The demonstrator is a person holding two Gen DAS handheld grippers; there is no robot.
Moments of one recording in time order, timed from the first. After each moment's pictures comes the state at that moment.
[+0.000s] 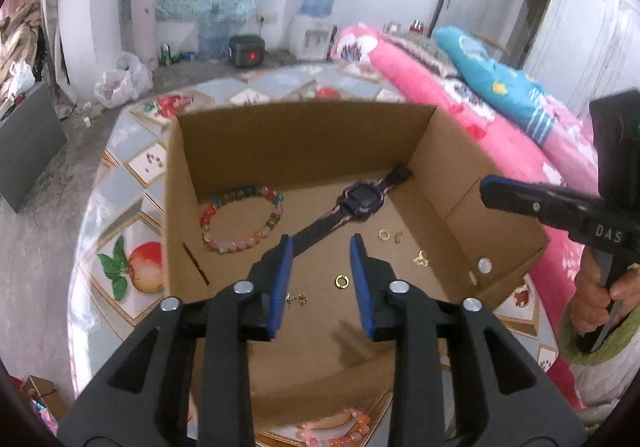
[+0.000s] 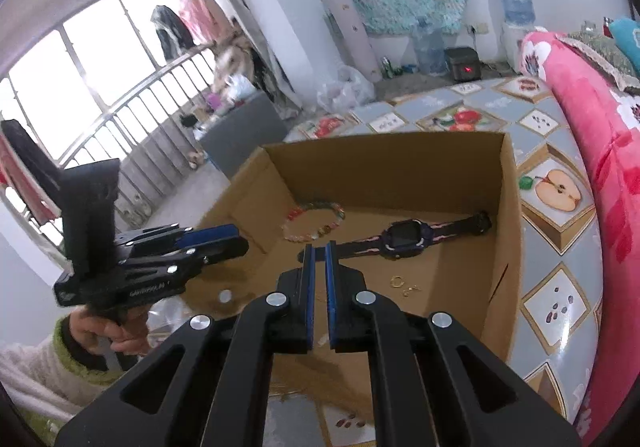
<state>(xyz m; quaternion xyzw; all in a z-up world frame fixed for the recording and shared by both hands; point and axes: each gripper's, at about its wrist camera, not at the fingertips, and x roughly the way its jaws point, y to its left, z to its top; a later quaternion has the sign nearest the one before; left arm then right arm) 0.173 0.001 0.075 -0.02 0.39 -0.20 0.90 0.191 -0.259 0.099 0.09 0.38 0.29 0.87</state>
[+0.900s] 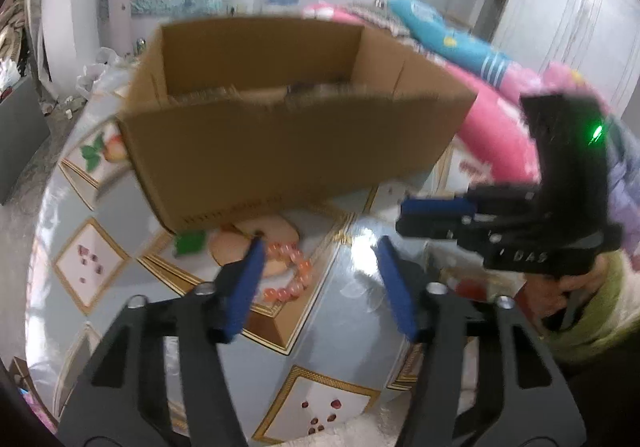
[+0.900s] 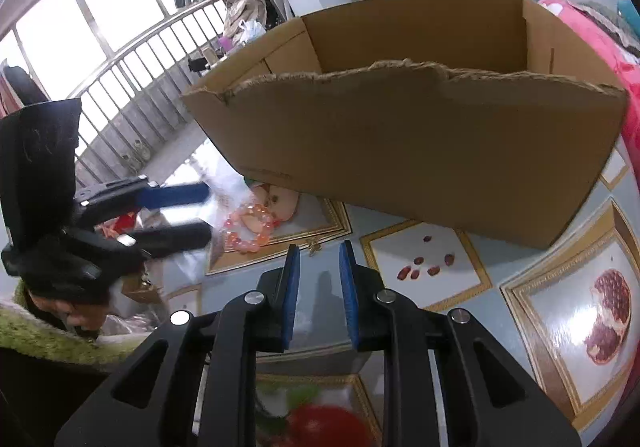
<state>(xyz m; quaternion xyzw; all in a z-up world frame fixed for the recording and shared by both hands) 0.046 -0.013 0.010 0.01 0.41 -0.25 0.88 0.092 -0.223 0.000 0.03 0.44 0.30 0.85</state>
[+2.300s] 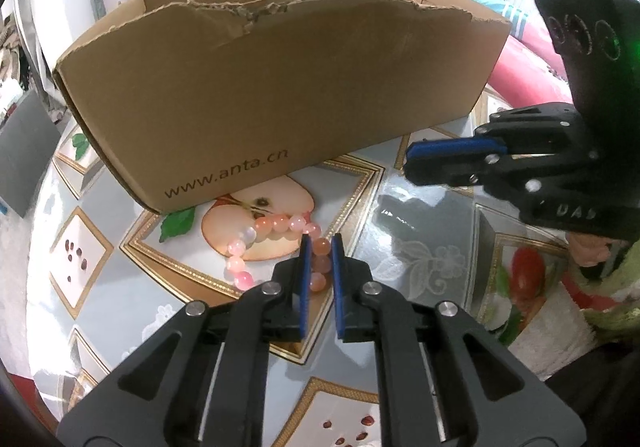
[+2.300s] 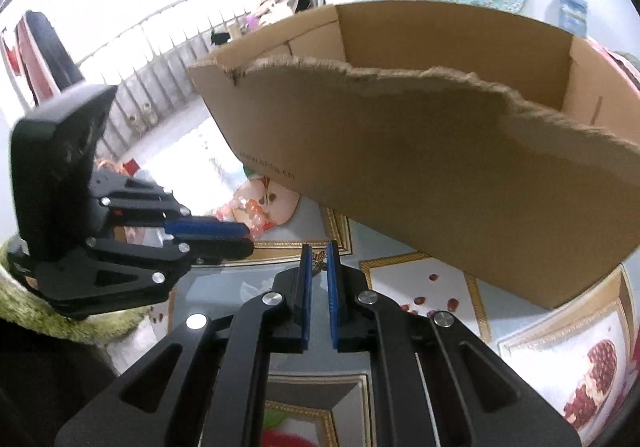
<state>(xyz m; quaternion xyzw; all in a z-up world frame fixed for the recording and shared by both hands) 0.061 -0.031 -0.022 0.06 0.45 -0.22 0.87 0.099 -0.216 0.003 -0.04 0.42 0.33 0.84</state>
